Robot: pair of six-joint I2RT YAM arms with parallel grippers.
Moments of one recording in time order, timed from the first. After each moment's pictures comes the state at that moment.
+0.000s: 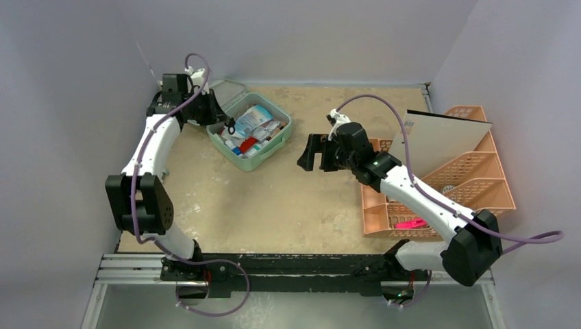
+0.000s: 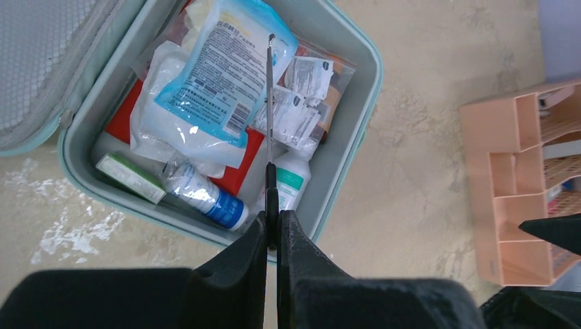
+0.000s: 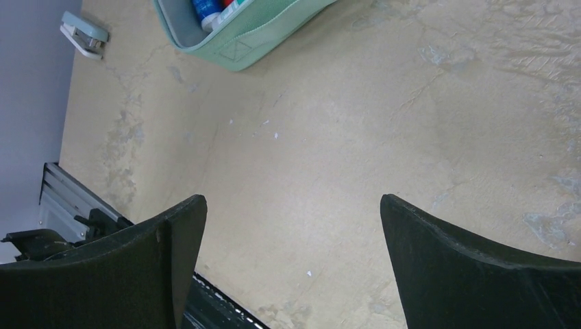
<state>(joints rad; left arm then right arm) -0.01 1.59 1.43 -0.57 0.47 -0.16 0.63 1.27 1.01 -0.35 -0.10 0.56</state>
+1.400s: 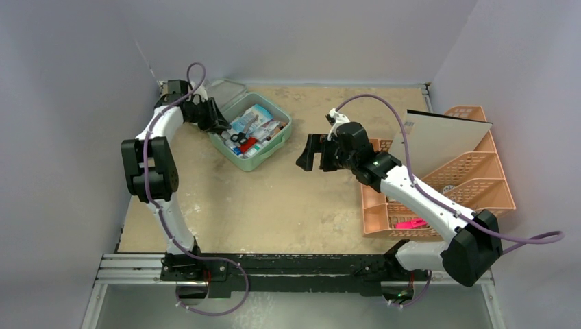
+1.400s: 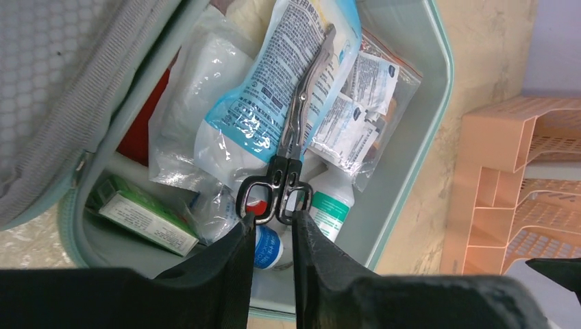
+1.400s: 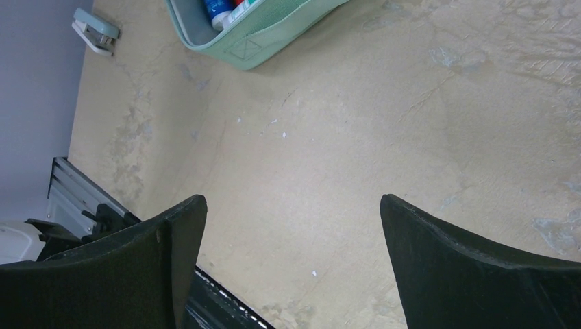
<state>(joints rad) 0.11 1.98 1.55 -0.55 0.69 -0.23 0.63 1.27 1.01 -0.34 -0.12 0.56</state>
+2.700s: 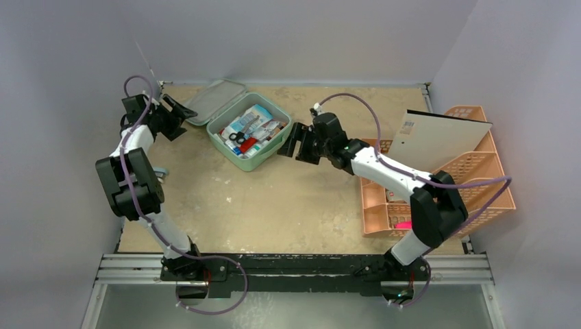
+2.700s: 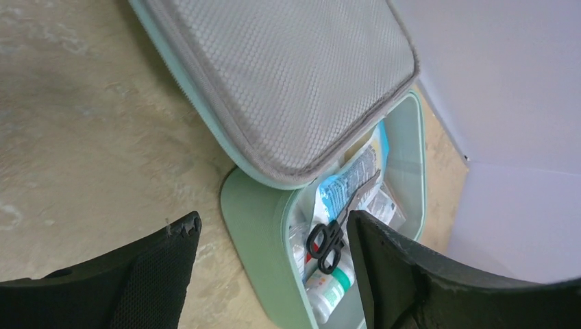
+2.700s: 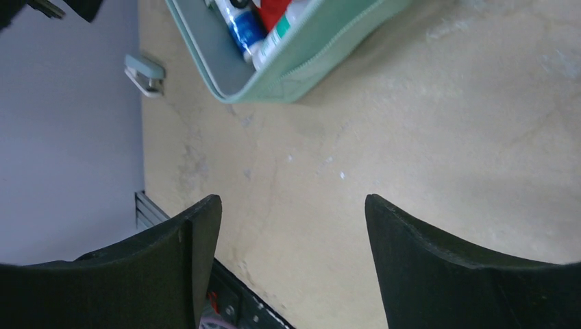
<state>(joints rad) 0.38 1.80 1.29 -0.20 0.56 -0.63 0.65 1.57 1.11 -0.19 -0.20 0.81</state>
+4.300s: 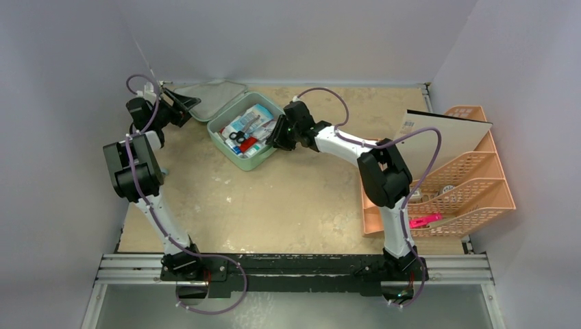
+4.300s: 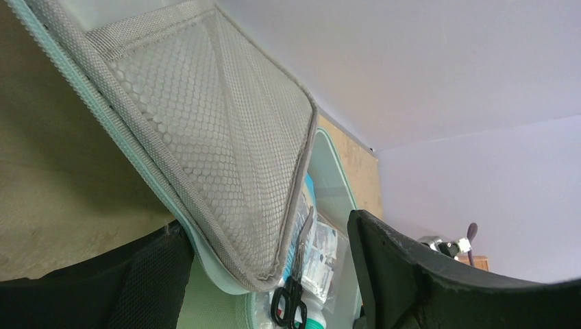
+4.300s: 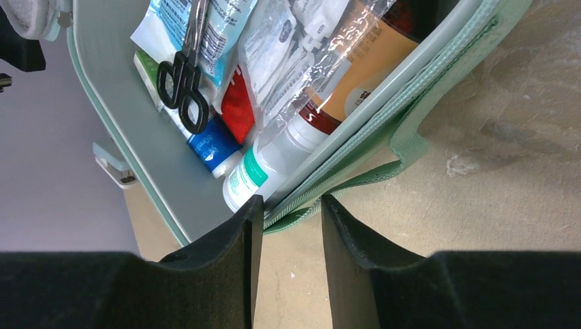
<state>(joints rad) 0.38 2.06 1.28 0.54 0.84 -0.91 0.65 2.10 1.59 -0.23 -0.13 0.92</state>
